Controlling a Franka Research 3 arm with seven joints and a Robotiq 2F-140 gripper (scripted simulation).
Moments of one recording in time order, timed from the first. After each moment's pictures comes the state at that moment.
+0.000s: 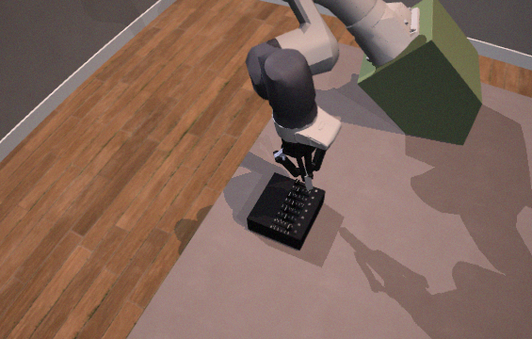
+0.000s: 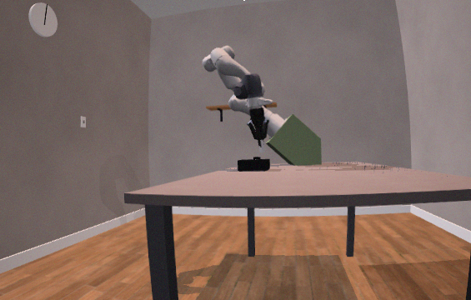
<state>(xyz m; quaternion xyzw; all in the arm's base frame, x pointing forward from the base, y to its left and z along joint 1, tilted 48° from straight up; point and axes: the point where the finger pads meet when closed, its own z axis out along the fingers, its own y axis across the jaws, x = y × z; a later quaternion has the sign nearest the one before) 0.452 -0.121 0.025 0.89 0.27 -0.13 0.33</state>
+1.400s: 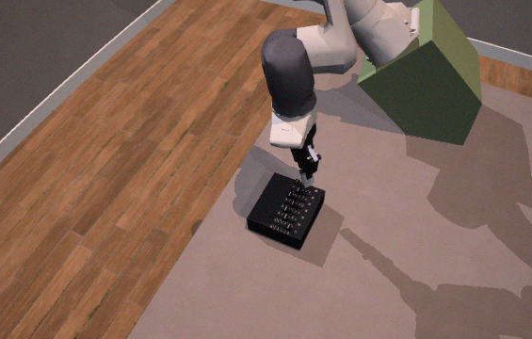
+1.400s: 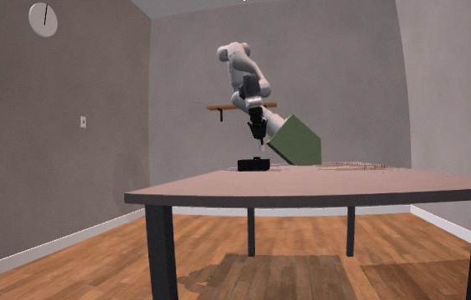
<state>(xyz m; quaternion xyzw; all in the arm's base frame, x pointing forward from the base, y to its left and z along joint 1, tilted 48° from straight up) 0.447 -0.119 0.029 0.89 -0.30 0.12 0.32</state>
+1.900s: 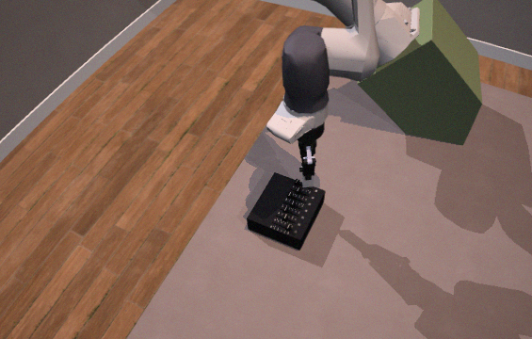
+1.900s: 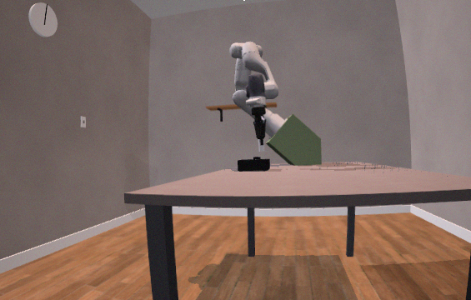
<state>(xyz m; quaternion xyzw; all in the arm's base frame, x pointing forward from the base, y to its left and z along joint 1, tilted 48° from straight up) 0.448 -0.118 0.028 0.79 -0.48 0.23 0.30</state>
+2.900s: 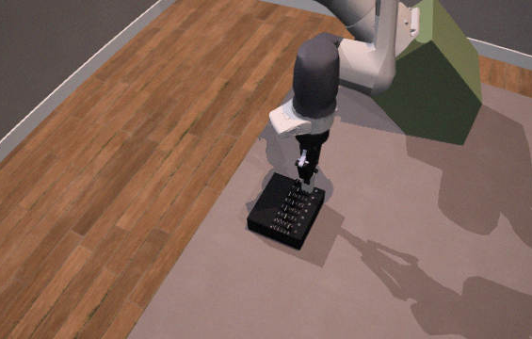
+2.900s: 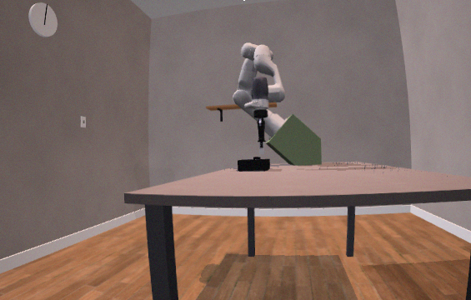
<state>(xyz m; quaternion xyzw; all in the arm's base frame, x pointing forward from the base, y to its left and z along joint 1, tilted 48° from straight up) 0.451 -0.127 0.016 0.65 -0.65 0.32 0.24</state>
